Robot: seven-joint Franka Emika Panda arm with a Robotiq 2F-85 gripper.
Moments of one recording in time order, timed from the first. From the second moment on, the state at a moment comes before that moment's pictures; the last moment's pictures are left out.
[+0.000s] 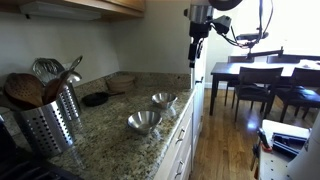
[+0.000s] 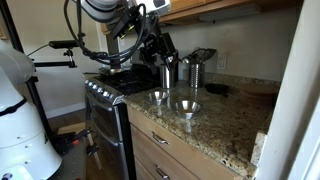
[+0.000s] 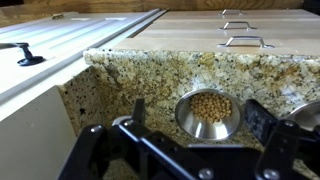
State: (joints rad) arm -0.11 -0.52 -0.07 -2.59 -0.31 2.33 -0.16
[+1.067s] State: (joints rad) arm -0.11 -0.01 -0.09 -2.30 -0.23 2.47 -0.15
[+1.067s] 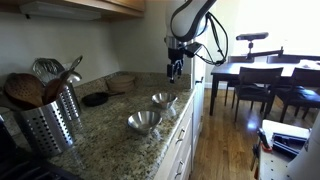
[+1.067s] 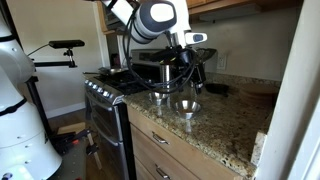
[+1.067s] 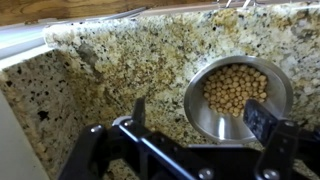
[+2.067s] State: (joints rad) arm -0.11 0.28 -0.09 -2.14 -0.24 2.48 -0.14
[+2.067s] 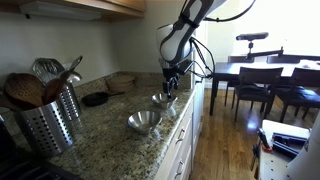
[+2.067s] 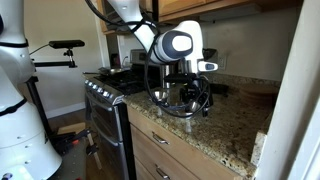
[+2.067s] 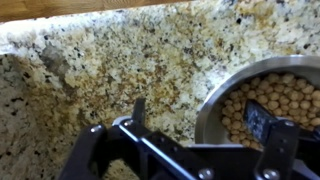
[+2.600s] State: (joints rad) arm -0.11 0.30 -0.09 -2.13 -0.23 2.48 -0.13
